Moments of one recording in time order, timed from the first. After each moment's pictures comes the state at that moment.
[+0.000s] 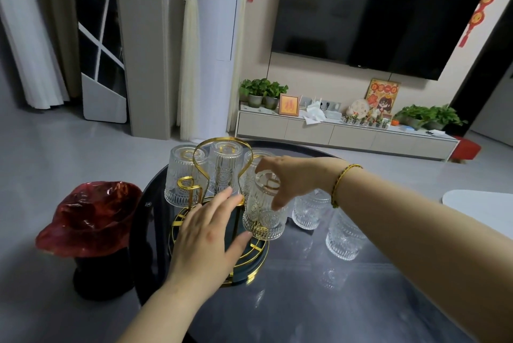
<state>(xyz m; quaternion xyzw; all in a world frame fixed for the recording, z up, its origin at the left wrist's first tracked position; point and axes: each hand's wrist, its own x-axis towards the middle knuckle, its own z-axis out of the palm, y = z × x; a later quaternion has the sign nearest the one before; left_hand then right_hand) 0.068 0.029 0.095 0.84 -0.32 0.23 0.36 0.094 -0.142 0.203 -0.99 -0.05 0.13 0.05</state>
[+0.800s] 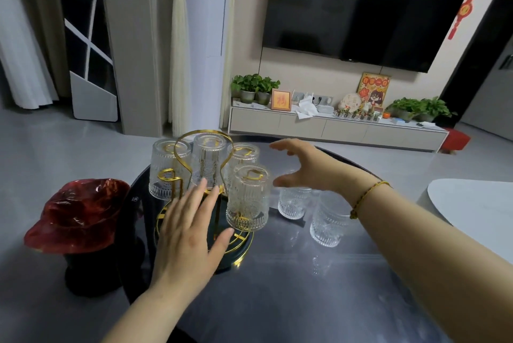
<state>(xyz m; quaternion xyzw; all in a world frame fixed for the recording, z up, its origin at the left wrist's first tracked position) 0.051 0.024 0.092 0.86 -0.31 0.23 0.33 0.050 -0.192 0.198 -0.98 -0.04 -0.07 0.20</state>
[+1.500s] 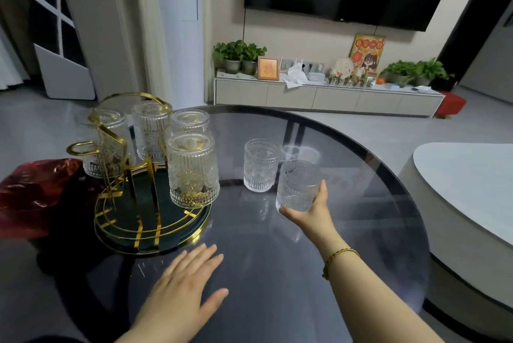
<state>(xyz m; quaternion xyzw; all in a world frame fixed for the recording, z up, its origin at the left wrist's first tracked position) 0.013 -0.034 -0.002 0.91 -0.39 -0.04 0.15 0.002 -0.286 0.020 -0.79 0.28 -0.18 0.51</state>
